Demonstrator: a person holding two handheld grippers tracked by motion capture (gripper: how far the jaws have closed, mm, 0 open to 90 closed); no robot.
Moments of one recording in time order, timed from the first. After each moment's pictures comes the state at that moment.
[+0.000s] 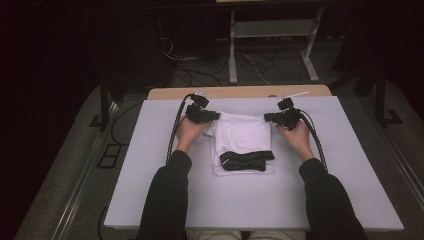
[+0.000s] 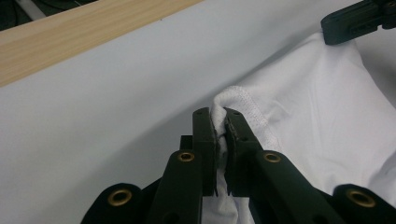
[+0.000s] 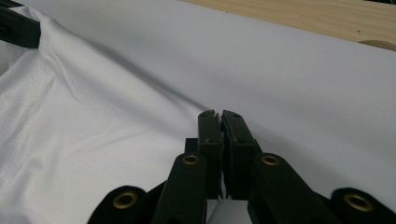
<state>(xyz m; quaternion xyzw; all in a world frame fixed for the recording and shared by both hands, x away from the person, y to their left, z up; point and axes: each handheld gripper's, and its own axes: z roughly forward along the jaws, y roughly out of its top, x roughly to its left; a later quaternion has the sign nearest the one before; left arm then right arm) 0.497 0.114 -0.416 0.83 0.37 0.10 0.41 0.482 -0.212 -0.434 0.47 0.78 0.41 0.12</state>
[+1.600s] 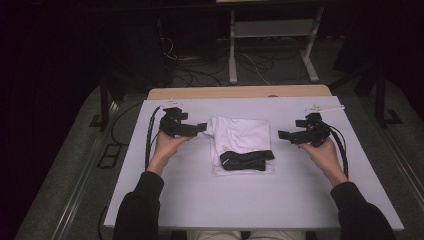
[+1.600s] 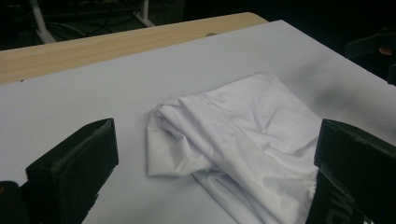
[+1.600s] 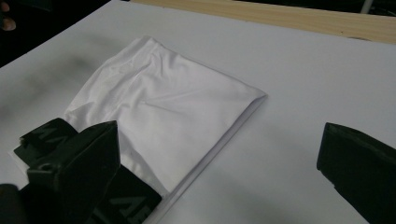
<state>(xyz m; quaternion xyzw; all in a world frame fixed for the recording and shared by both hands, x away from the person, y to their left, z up) 0.419 0.182 -0.389 0.77 0.39 0.11 0.50 0.394 -0.266 -0.409 0.44 0.76 0.47 0.11</state>
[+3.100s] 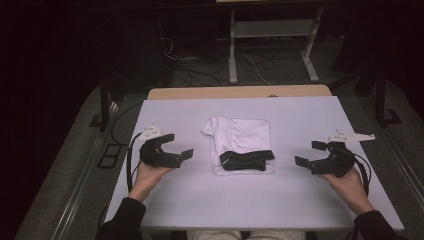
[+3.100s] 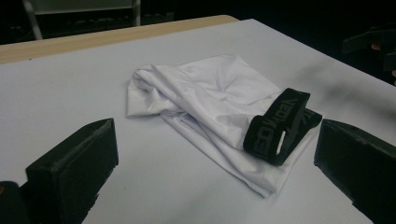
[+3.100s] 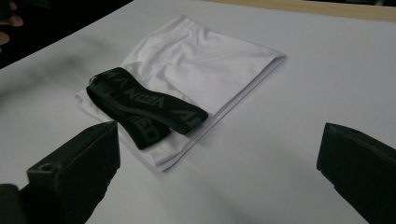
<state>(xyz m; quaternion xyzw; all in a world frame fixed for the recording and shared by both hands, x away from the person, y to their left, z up) 0.324 0.220 -0.395 0.76 0.36 0.12 0.53 0.304 -0.294 -0.412 0.41 0.76 0.49 0.12</state>
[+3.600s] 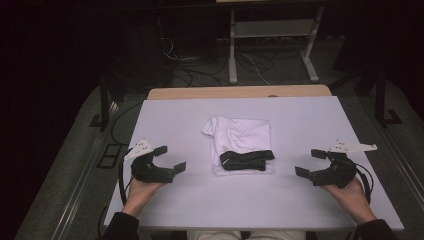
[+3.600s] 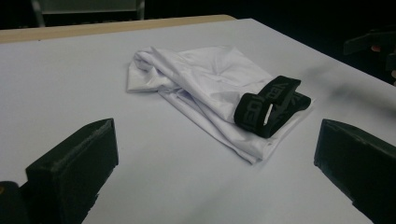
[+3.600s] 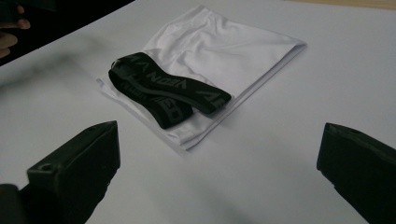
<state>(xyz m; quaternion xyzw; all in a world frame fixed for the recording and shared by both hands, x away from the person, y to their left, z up) 0.289 0.239 -0.409 0.74 0.37 0.13 0.54 0.281 -0.291 -0.418 0.40 0.77 0.49 0.11</state>
